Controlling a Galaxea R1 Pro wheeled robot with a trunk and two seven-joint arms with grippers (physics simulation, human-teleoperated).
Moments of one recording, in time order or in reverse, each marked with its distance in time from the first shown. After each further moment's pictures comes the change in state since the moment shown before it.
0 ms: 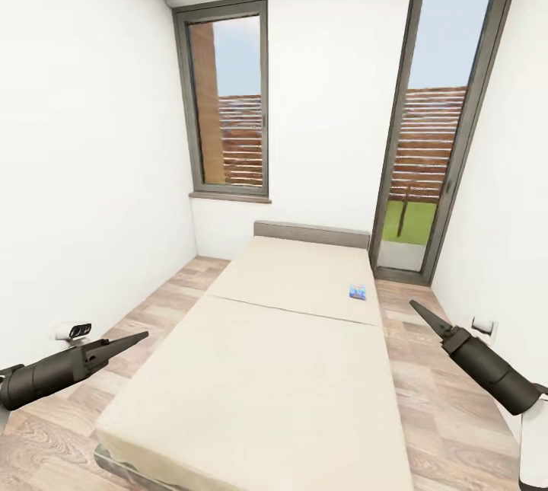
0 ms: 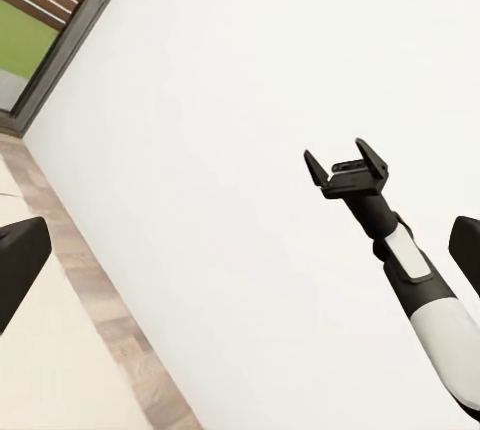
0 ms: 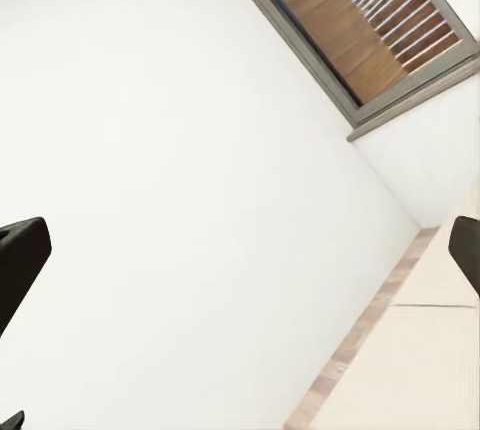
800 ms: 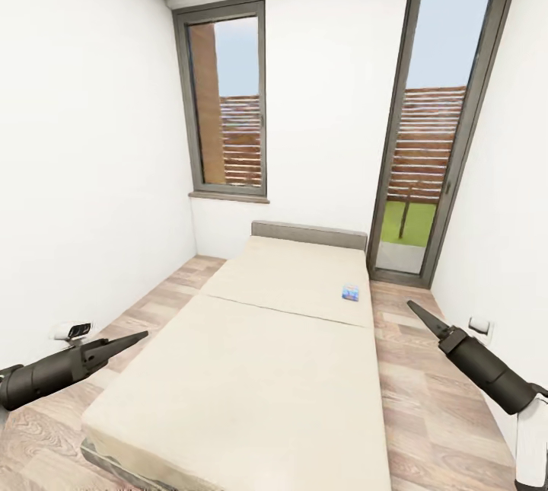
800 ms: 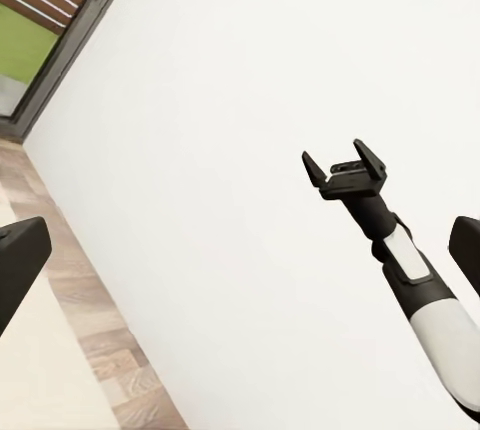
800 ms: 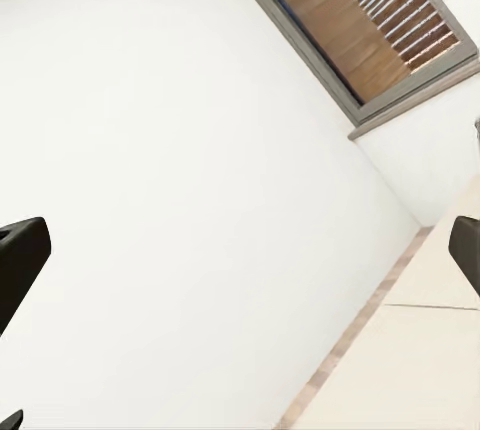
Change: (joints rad) left arm 0.000 0.001 0.003 -0.001 0.002 -0.001 -0.001; right arm 0.000 0.011 0.005 -0.001 0.006 -0.007 -0.002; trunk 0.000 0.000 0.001
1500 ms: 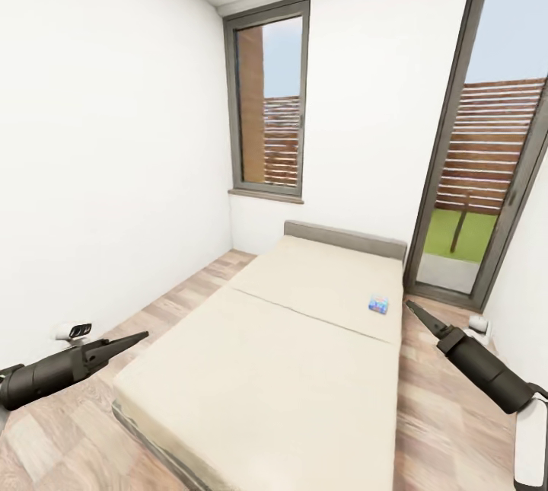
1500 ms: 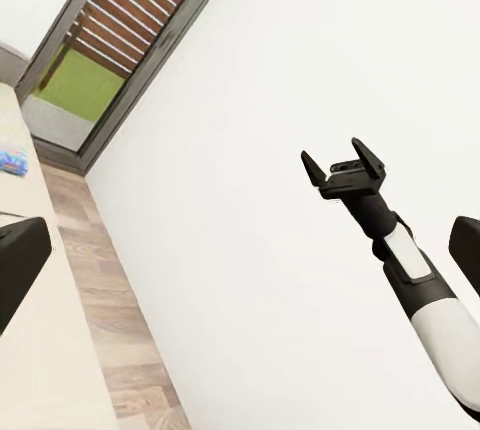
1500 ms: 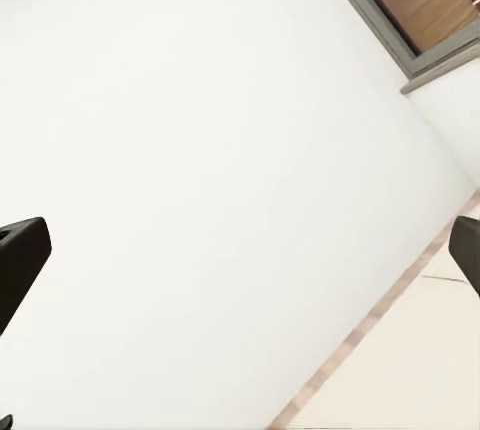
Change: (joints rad) left arm 0.000 -0.001 -0.003 -0.001 -0.003 0.001 0.003; right arm 0.000 0.003 0.003 0.001 0.001 -0.006 -0.023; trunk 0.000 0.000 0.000
